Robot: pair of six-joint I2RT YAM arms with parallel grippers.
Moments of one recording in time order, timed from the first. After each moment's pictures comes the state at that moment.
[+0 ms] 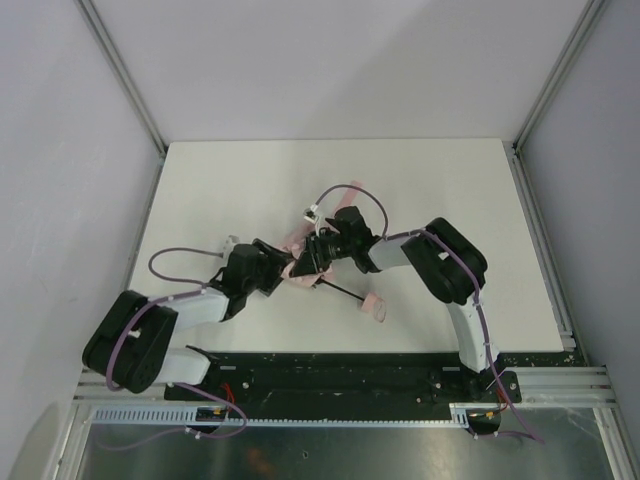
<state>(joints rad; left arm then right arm) -0.43 1.32 0.35 0.31 -0.04 -1.32 0.71 2.15 1.13 0.56 -0.85 0.50</state>
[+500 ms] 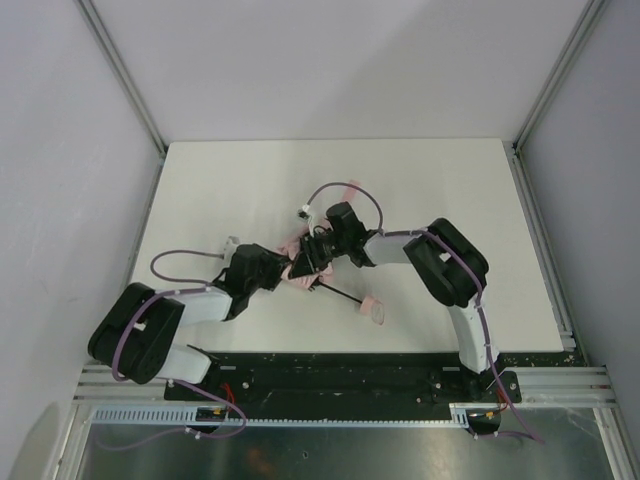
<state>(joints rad) -0.44 1.40 0.37 0.39 -0.09 -1.36 0.72 2.14 1.22 0.35 -0.84 0.41</state>
